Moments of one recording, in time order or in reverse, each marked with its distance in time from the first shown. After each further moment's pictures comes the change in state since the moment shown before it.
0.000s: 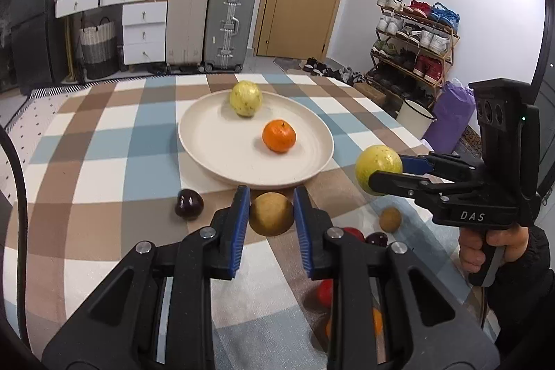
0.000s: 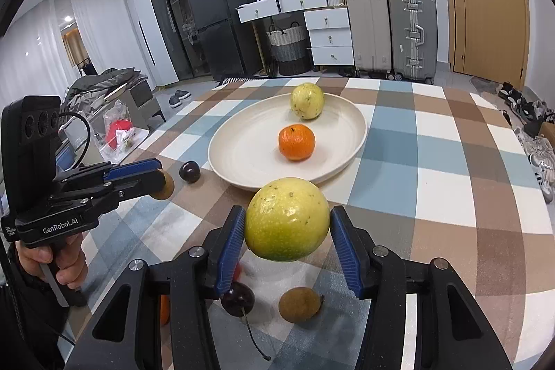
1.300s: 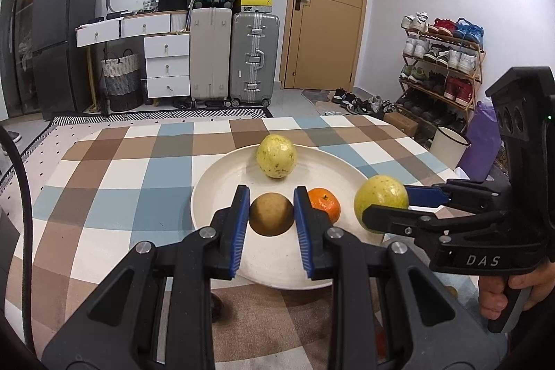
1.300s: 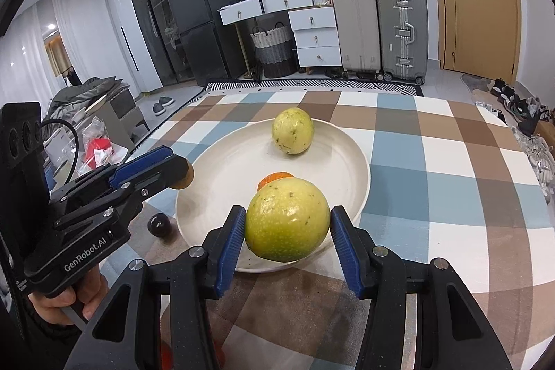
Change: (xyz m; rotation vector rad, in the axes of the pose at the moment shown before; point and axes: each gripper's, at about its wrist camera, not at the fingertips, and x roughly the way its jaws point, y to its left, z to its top) left arm 0.072 0.010 0.047 0.013 -0.134 0.131; right arm 0.059 -0.009 0.055 0.039 0.010 -0.052
